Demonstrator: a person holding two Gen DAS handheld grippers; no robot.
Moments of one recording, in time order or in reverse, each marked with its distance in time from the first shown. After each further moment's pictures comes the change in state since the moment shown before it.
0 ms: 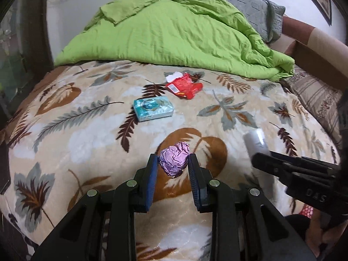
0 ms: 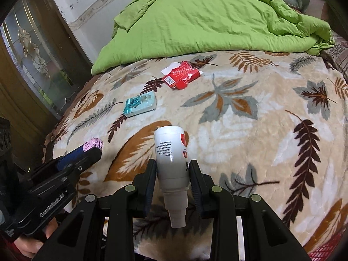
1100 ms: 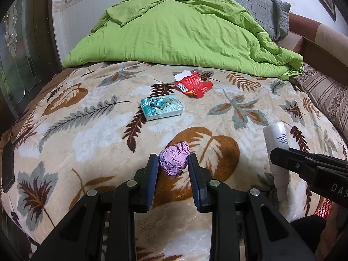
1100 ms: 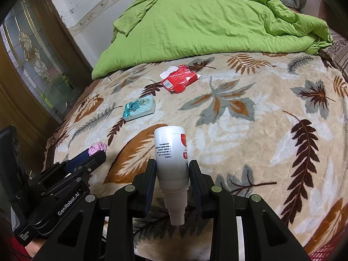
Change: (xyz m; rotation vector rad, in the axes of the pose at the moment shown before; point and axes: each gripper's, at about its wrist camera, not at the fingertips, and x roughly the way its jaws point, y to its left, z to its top) left arm 0.010 -0.003 -0.005 0.003 -0.005 0.056; right arm -0.004 -0.005 0.000 0.011 -0.020 0.011
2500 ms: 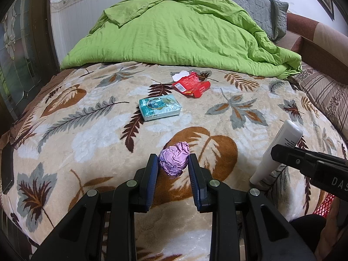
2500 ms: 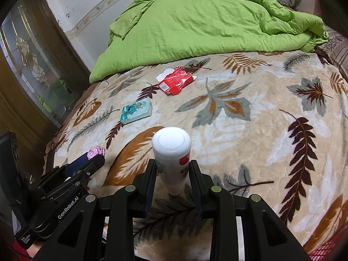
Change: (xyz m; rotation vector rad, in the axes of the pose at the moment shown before) left arm -0.002 -0.001 -0.001 0.000 -0.001 0.000; right arm -0.004 -0.009 0.001 0.030 -0.012 -0.004
